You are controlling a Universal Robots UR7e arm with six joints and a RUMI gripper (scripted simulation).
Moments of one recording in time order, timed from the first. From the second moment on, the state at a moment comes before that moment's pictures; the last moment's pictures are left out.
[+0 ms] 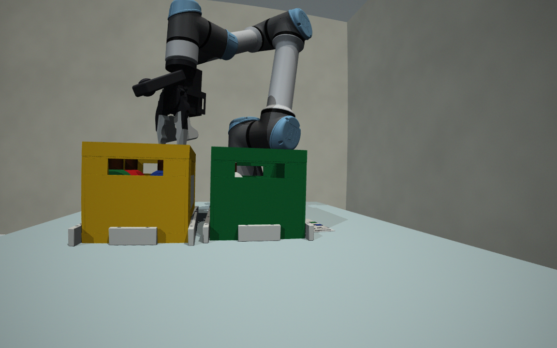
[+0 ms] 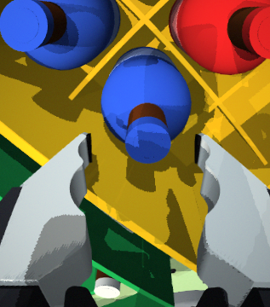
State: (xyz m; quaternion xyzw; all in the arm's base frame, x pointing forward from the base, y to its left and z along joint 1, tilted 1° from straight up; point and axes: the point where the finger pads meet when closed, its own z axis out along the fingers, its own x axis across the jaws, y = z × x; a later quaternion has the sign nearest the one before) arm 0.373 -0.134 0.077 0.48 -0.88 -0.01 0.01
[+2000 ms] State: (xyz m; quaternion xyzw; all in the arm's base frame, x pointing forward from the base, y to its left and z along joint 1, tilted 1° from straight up) arm 0.374 -0.135 0.062 0.48 -0.88 -0.01 0.01
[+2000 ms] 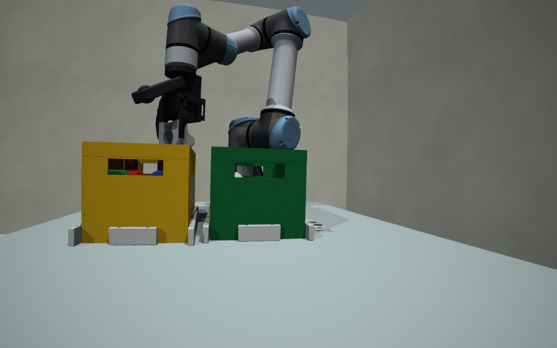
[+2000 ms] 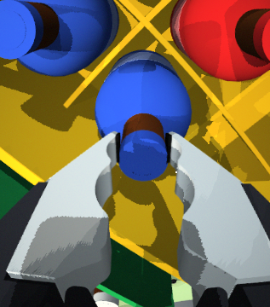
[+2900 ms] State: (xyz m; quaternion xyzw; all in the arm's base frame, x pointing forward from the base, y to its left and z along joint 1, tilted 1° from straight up) arm 0.374 -0.135 0.081 0.48 -0.88 -0.01 0.01
